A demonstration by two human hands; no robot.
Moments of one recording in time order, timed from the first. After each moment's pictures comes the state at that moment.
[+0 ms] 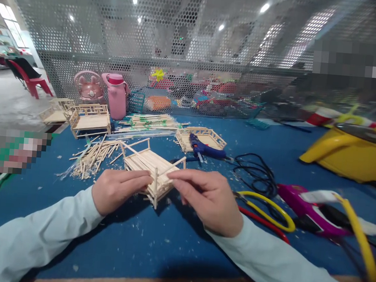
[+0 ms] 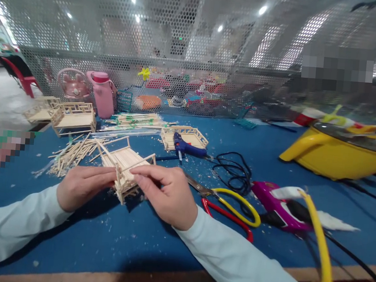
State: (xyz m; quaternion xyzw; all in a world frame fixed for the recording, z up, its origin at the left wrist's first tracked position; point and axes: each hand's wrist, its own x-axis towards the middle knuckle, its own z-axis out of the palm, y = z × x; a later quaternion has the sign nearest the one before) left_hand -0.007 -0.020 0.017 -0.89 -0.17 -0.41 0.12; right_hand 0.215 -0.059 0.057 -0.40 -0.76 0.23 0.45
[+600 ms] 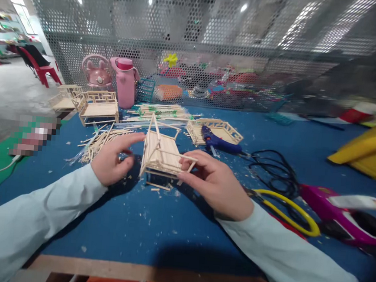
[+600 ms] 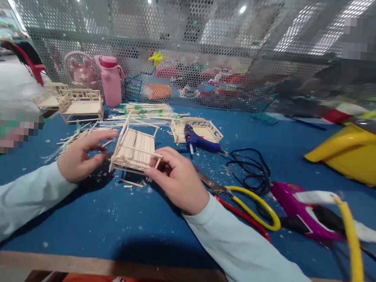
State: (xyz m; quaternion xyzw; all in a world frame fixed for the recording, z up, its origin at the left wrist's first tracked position) left_hand -0.029 -0.003 0.019 -0.79 -0.34 -0.46 -0.20; right_hand 0.221 -0.034 0.040 -0.41 -0.78 0.26 0.38
